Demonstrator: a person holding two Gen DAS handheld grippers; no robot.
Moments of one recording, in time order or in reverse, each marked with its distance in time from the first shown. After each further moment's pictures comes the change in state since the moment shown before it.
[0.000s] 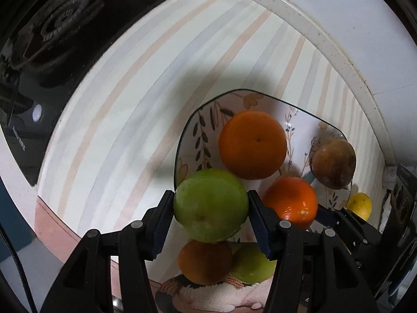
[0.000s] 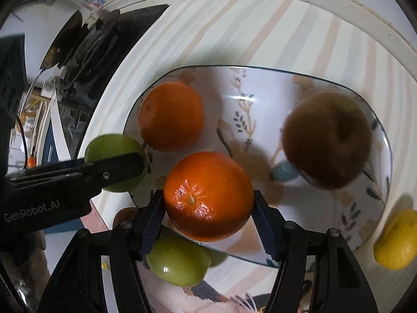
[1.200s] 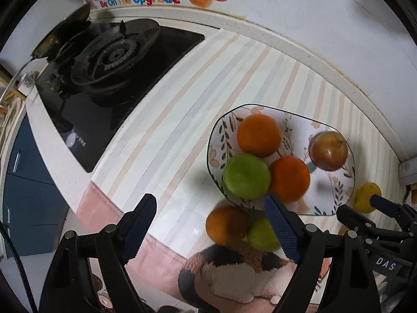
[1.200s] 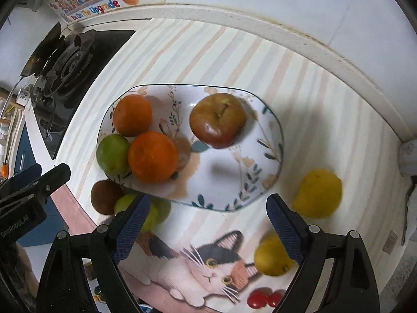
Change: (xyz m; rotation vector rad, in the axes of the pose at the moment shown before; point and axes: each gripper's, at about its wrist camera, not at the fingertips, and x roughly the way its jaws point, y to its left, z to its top) left arm -0.071 -0.015 -0.072 0.011 -0.251 0.203; right arm -0.106 -0.019 -0.050 0.049 -0.093 -0.236
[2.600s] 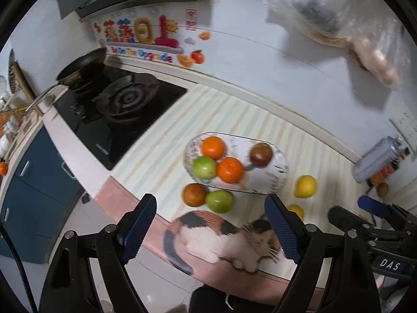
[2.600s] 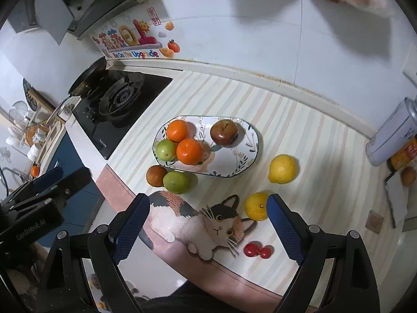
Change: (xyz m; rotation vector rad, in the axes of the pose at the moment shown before) left arm -0.163 -0.028 -0.084 -0.004 -0.258 -0.050; right arm -0.161 -0.024 -0.096 -0.005 -0.216 0.142
